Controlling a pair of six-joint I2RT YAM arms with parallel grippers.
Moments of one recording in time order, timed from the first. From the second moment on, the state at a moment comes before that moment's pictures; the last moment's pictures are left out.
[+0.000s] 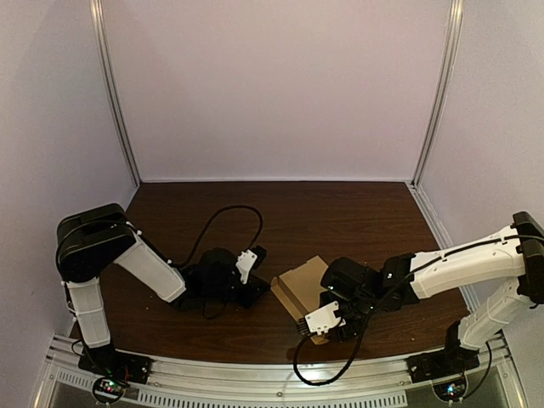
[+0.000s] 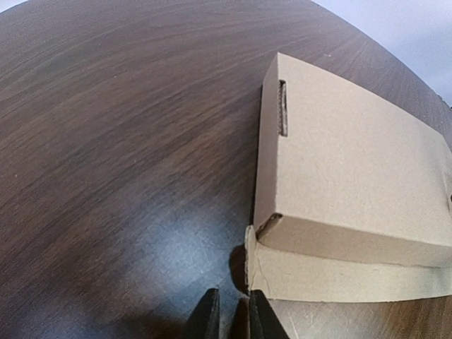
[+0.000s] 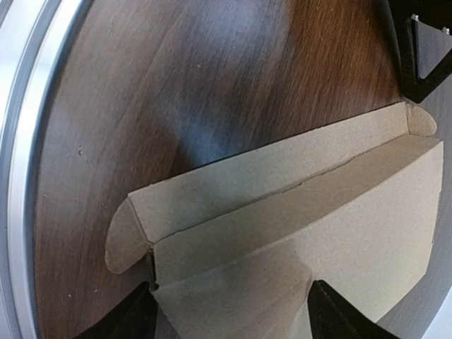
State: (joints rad) left arm -0.94 1.92 0.66 0.70 0.08 -0.38; right arm 1.15 1.47 0.78 -0.45 -0.05 -0.78
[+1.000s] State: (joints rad) left arm -0.94 1.92 0.62 0.82 0.09 -0.42; right arm 1.20 1.51 0.82 -0.48 -0.02 -0.67
